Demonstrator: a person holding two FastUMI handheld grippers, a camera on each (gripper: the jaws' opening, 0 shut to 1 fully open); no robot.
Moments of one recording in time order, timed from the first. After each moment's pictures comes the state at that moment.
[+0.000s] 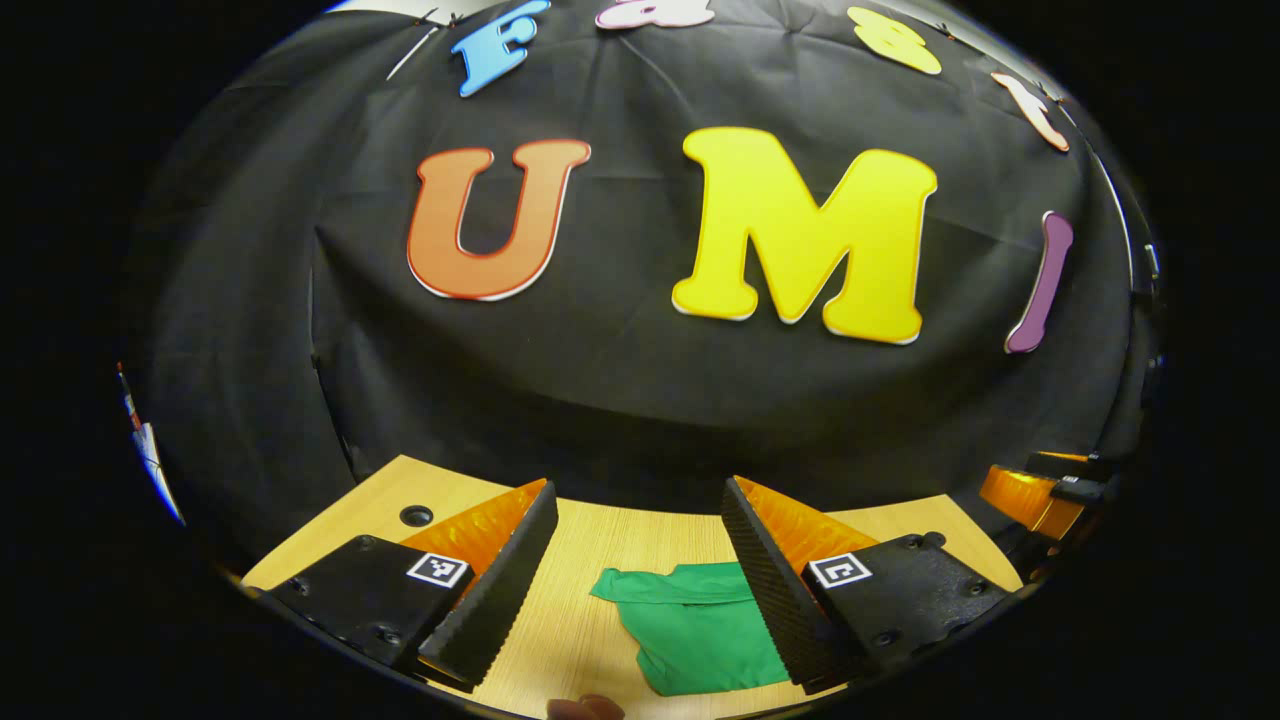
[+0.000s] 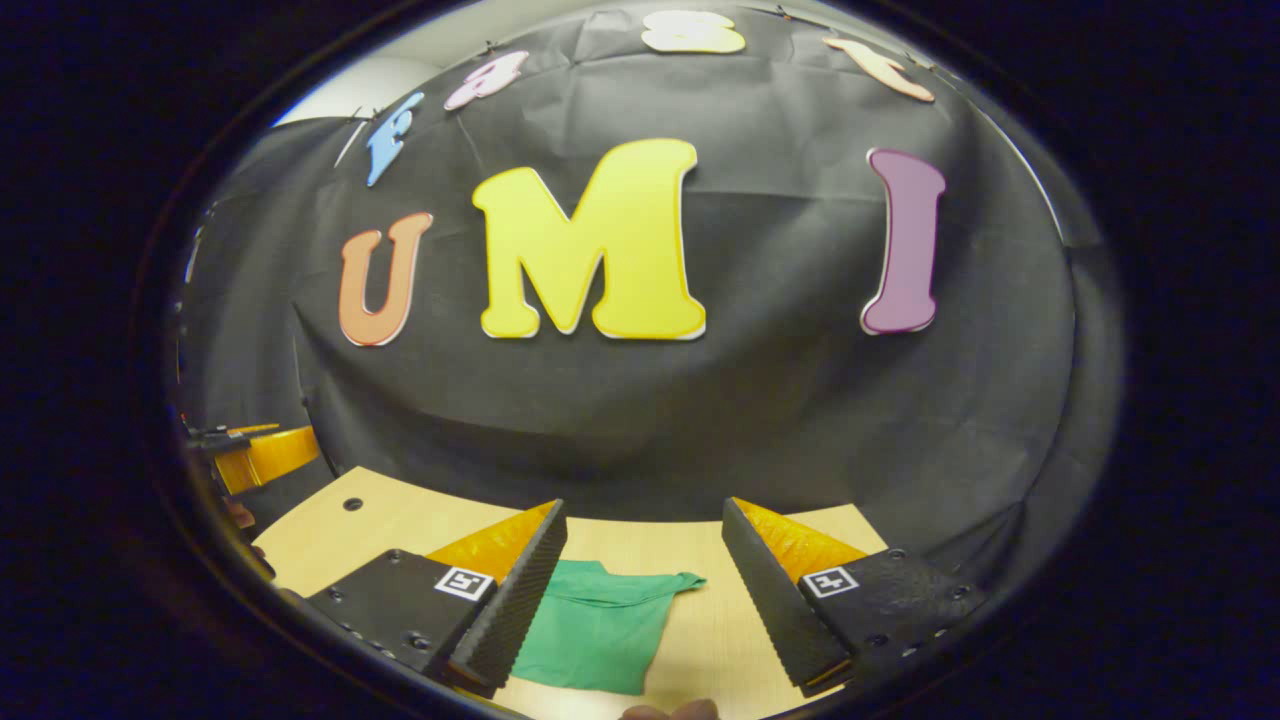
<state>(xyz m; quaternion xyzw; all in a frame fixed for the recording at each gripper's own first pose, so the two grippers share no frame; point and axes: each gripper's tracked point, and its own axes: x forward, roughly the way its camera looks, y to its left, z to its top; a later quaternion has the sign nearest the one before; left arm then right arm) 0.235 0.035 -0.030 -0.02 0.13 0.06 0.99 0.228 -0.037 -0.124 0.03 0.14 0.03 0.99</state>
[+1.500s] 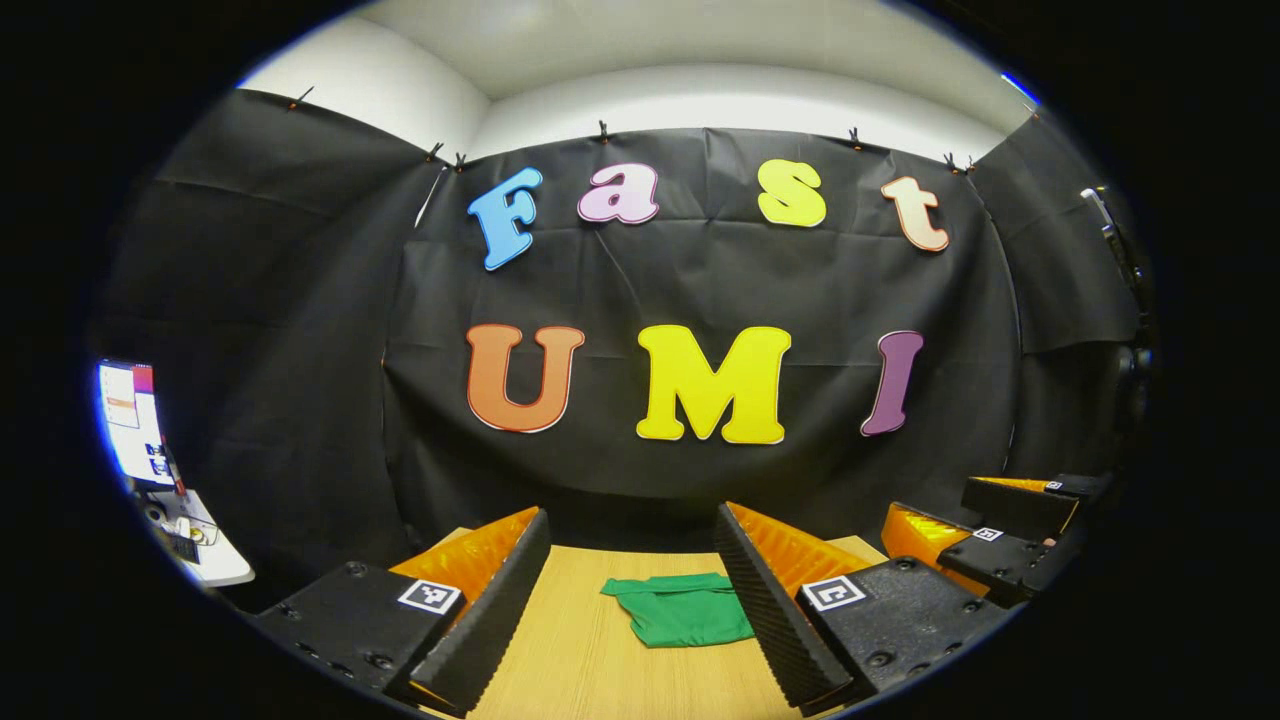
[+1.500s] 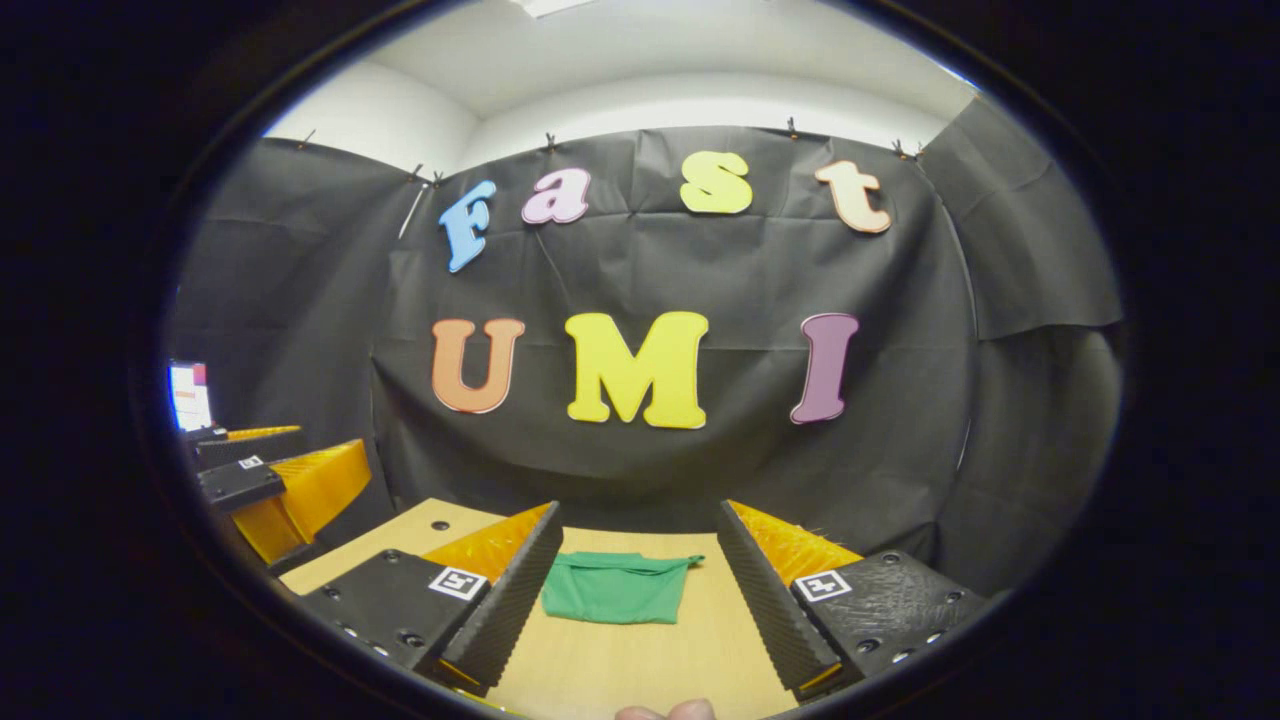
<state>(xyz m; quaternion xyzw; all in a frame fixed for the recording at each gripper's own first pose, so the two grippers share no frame) -0.043 -0.021 0.111 0.00 0.04 0.04 1.00 -0.074 0.016 0.008 0.02 0.05 0.02 1.00</state>
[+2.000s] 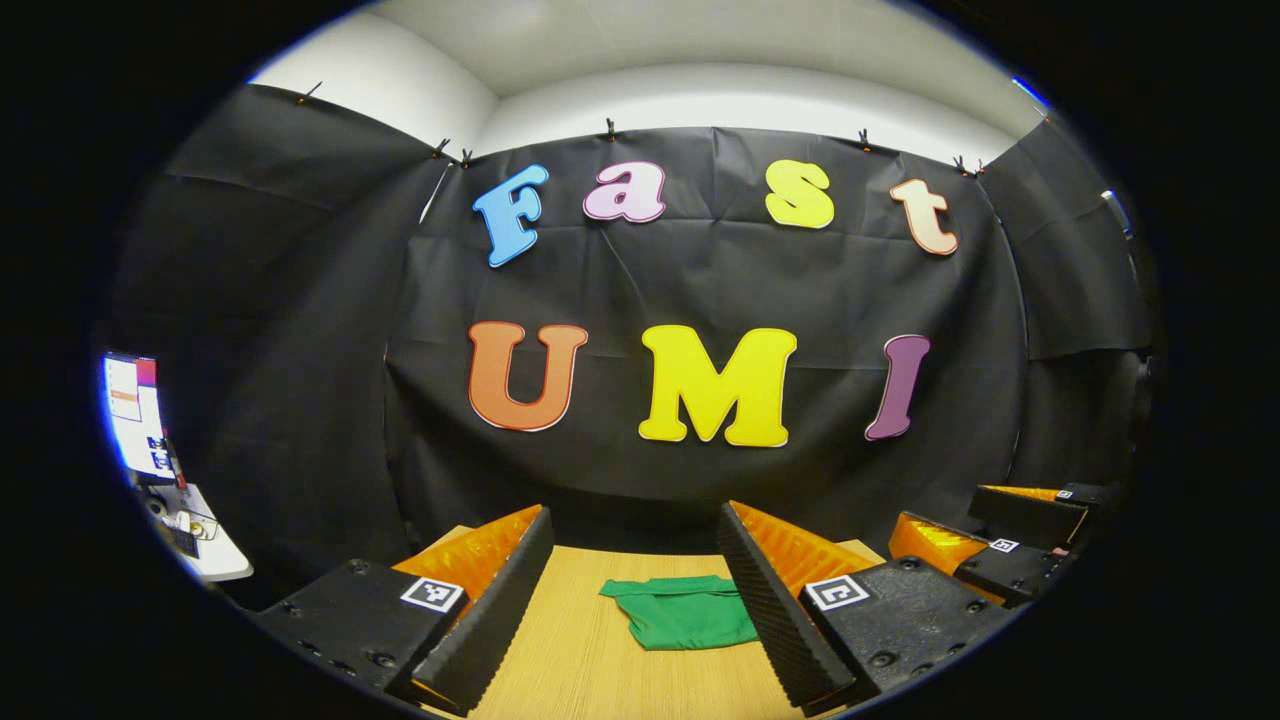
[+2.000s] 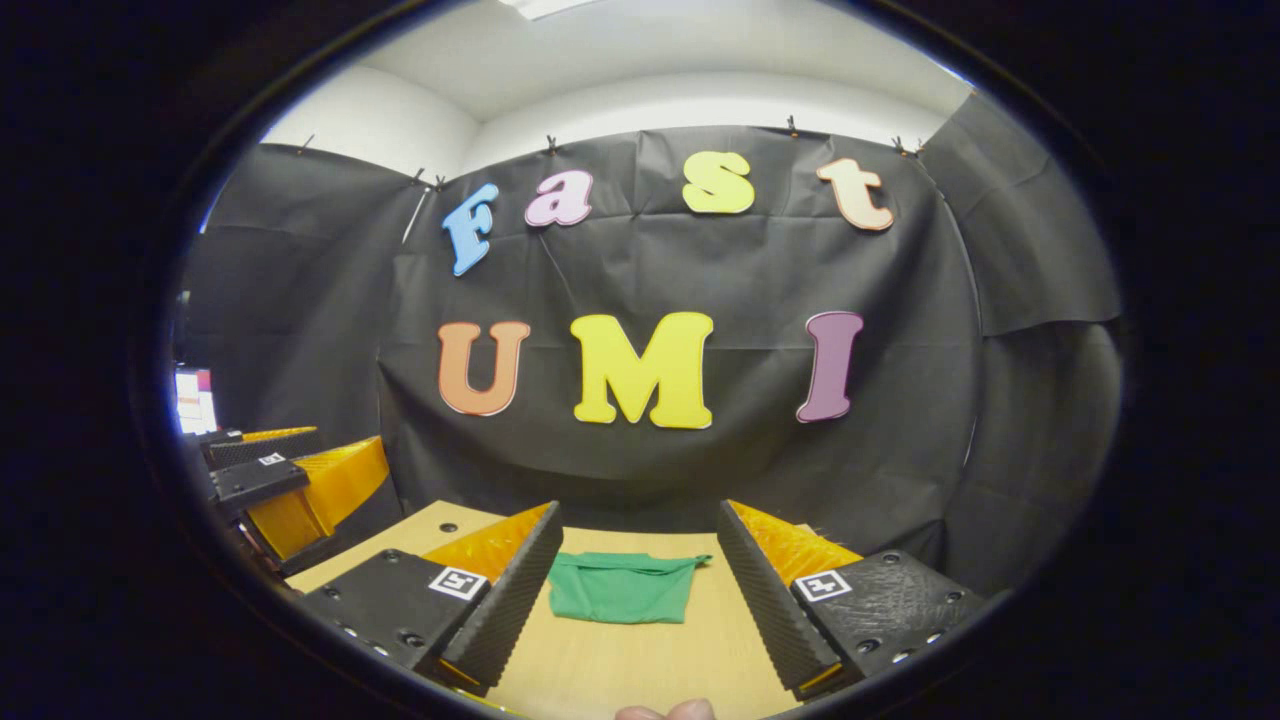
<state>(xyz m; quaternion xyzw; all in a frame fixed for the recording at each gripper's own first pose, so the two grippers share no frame) -0.035 -0.019 0.119 0.00 0.03 0.05 1.00 -0.072 0.015 0.012 0.03 0.04 0.02 1.00</state>
